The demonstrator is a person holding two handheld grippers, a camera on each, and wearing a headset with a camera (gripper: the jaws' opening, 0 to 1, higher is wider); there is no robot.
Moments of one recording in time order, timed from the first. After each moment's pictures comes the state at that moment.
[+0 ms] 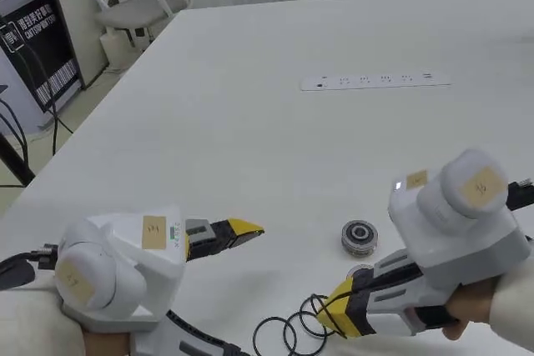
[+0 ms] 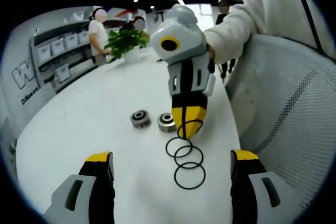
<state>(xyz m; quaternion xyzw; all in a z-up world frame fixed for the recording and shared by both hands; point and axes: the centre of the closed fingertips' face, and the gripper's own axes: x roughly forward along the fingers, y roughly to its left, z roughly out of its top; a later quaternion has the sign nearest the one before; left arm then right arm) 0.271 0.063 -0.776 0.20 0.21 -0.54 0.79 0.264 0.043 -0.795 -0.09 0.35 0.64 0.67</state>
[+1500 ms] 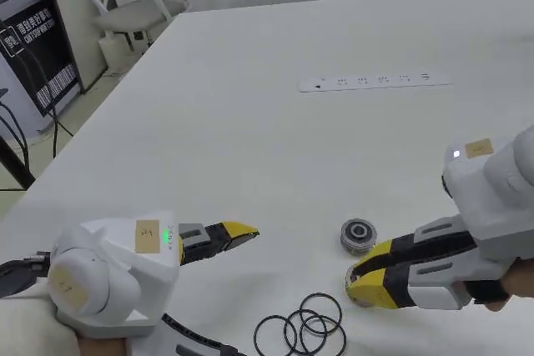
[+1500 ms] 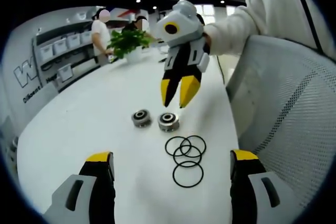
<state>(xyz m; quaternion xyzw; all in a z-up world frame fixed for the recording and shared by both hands) 0.268 0.066 -0.774 0.20 0.20 -0.53 0.80 0.293 0.005 -0.755 -0.09 0.30 0.61 0.73</state>
